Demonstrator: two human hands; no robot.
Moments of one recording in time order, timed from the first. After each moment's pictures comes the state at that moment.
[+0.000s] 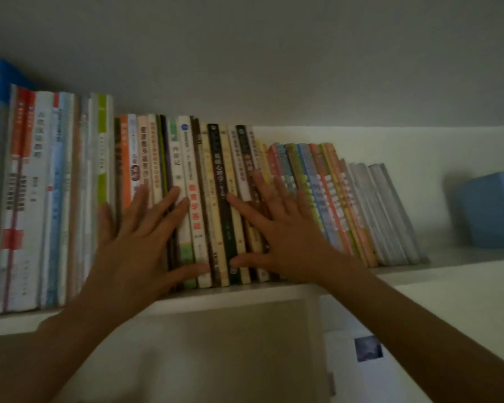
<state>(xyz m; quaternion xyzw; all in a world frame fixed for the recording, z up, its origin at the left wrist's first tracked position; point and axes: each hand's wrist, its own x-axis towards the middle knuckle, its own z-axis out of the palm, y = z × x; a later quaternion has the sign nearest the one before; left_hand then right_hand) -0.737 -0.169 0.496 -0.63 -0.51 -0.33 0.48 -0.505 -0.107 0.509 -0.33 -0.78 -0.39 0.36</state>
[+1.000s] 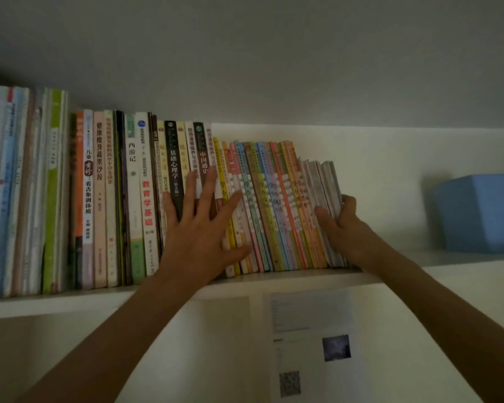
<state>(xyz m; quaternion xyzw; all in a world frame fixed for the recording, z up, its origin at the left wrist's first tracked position) -0.608 -0.130 0.505 -0.65 -0.51 -0.33 0.46 -0.369 -0.100 0.505 -0.40 -0.72 0.07 0.57</state>
